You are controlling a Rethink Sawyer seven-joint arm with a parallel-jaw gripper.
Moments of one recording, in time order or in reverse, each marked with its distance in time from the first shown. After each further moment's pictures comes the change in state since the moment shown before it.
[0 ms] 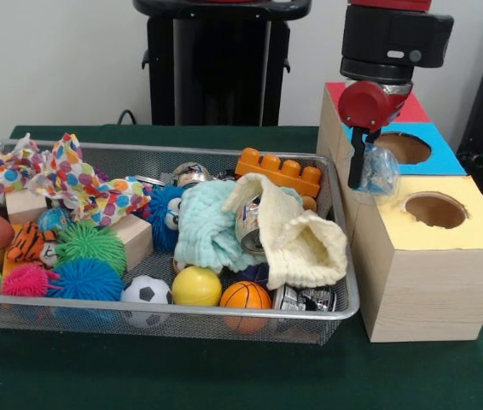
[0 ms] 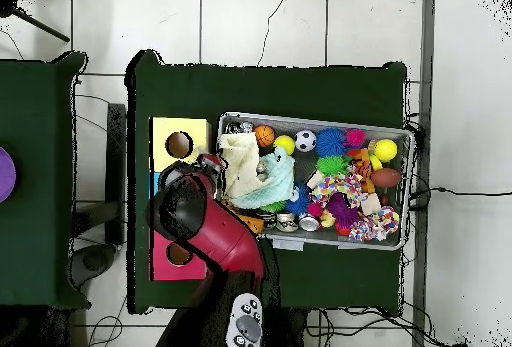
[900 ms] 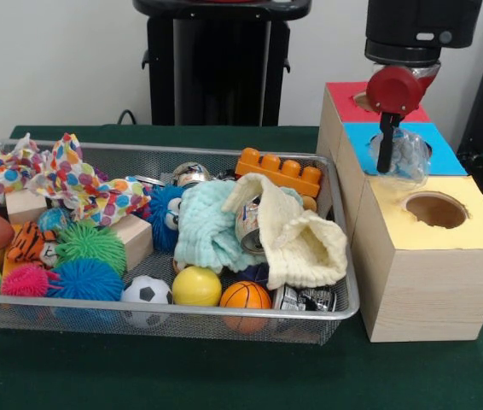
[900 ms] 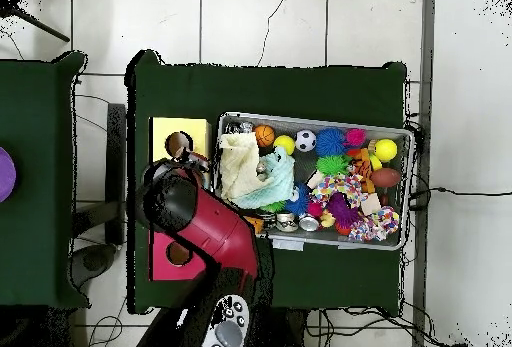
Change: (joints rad) arm 0.077 0.023 -0.106 -0.093 -0.001 0.223 0.000
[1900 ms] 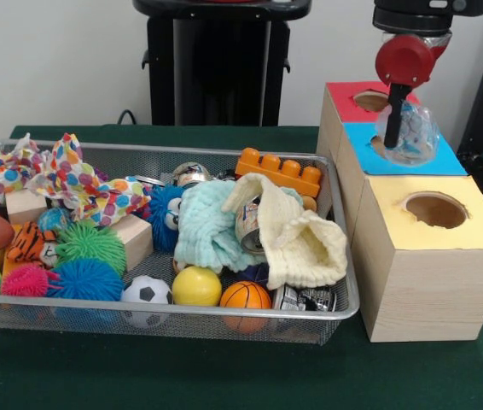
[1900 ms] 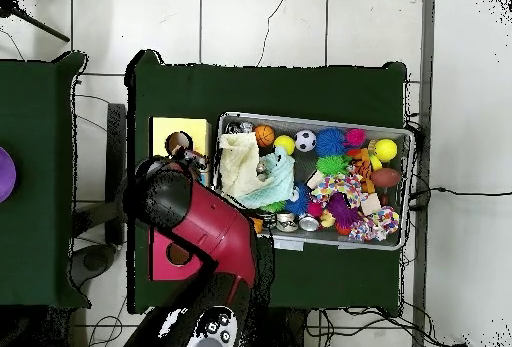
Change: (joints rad) arm 0.076 0.020 -0.140 -0.090 0.001 0.158 0.000
